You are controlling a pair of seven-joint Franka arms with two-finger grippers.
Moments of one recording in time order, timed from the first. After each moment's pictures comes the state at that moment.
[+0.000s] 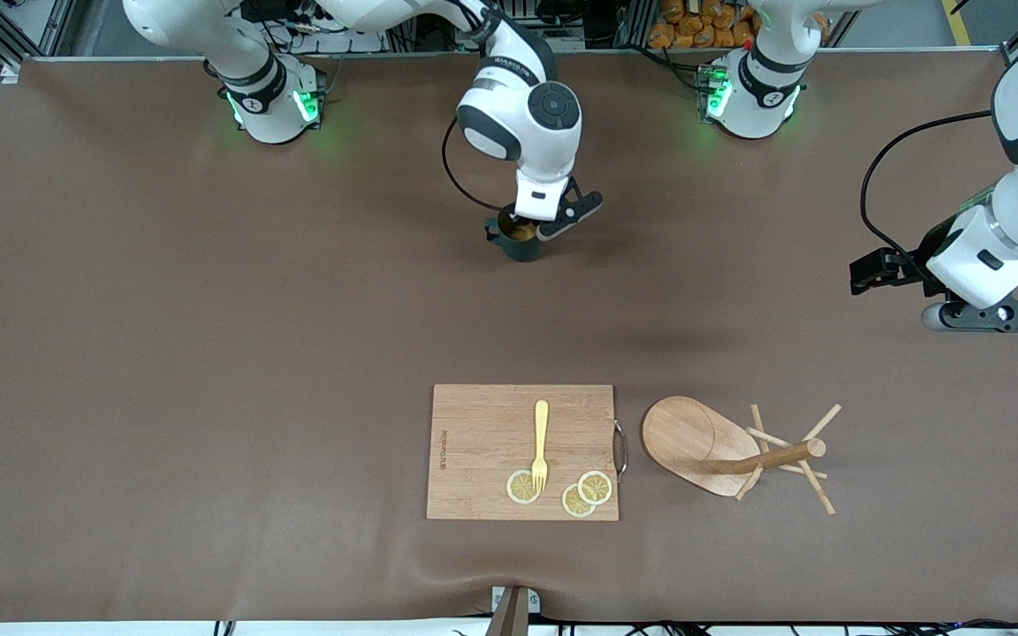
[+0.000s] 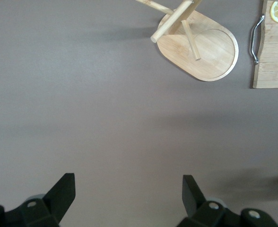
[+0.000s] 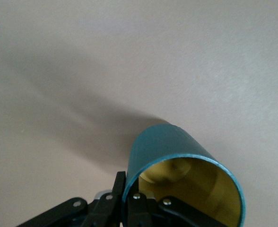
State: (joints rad) left arm 0.04 0.12 -0.12 -1.63 0.02 1.69 -0.06; right arm 0.89 0.59 0.16 -1.68 -0.06 2.18 0.48
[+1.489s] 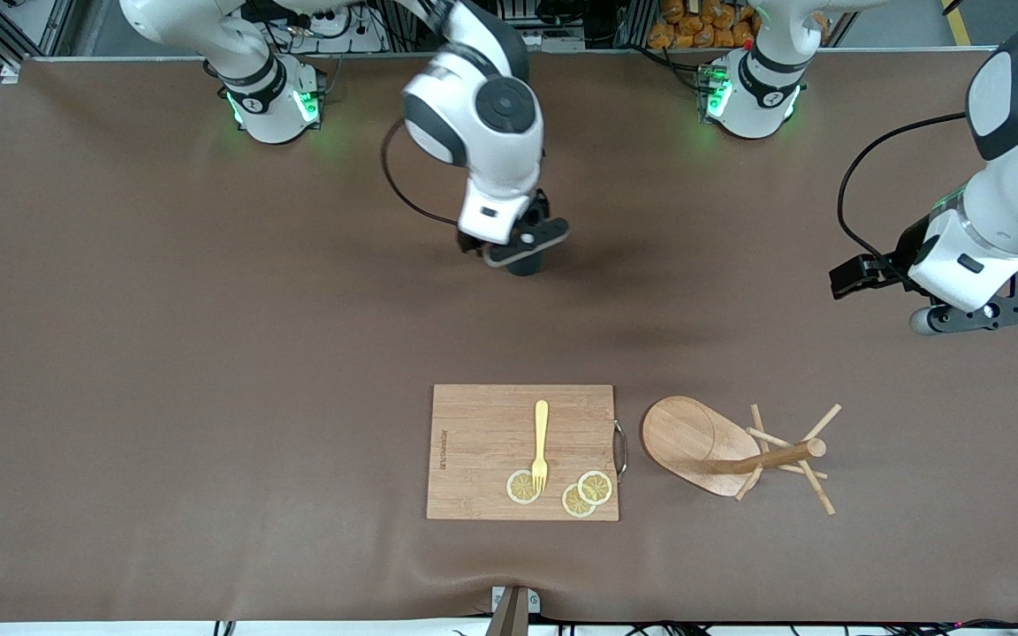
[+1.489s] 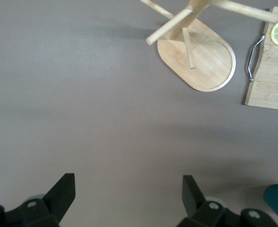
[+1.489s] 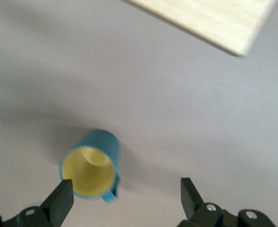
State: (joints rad) left arm 0.00 0.12 -0.14 -1.63 0.02 1.69 -0.27; right arm 0.71 0.39 0.16 -1.59 -0.06 1.90 0.48
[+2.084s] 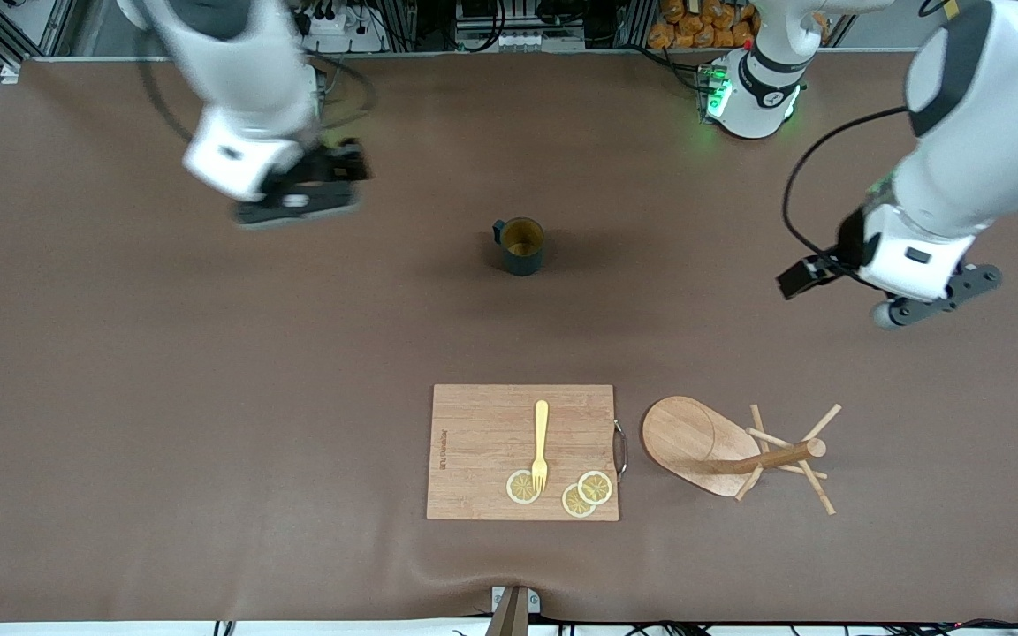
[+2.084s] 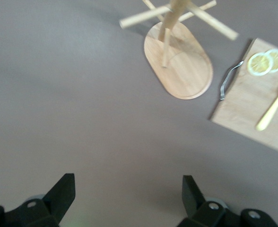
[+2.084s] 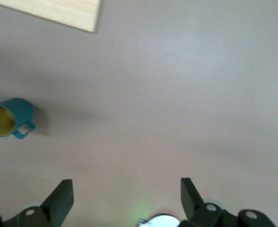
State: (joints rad) left arm -0.15 0.12 -0.14 -1.59 -0.02 1.69 -0.75; right arm 0.31 0.08 0.17 -1.50 -0.06 1.41 0.23
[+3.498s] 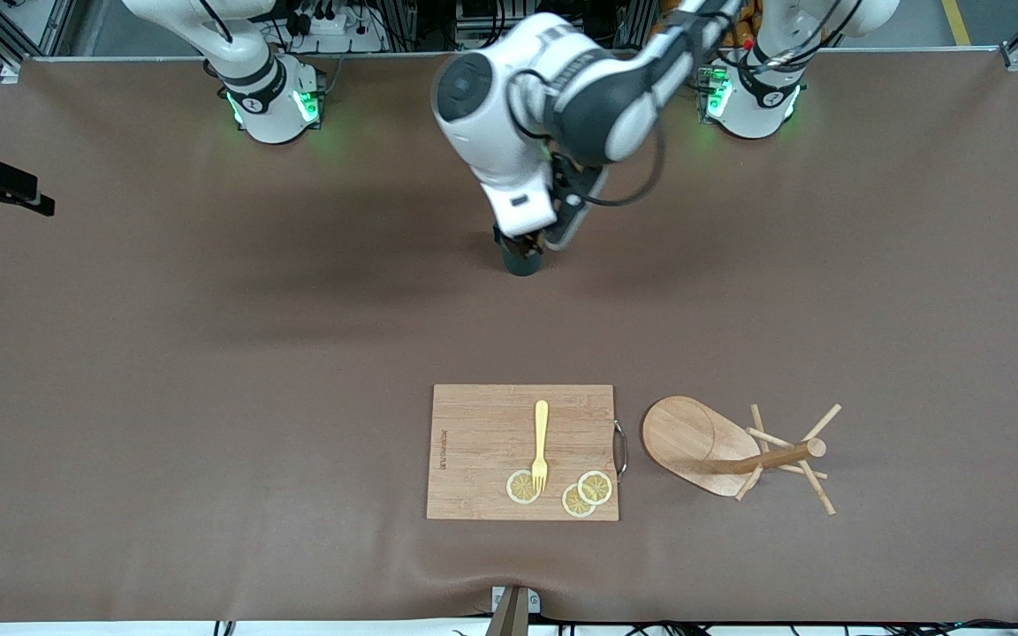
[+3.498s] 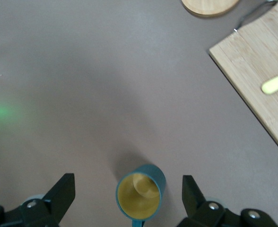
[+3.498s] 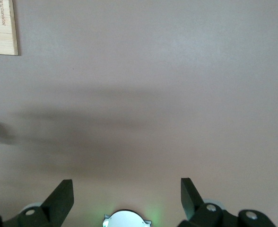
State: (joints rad) left arm -0.90 0.55 -0.06 -1.28 0.19 1.54 -1.93; right arm 0.07 0.01 -0.22 -1.56 0.07 1.41 -0.23
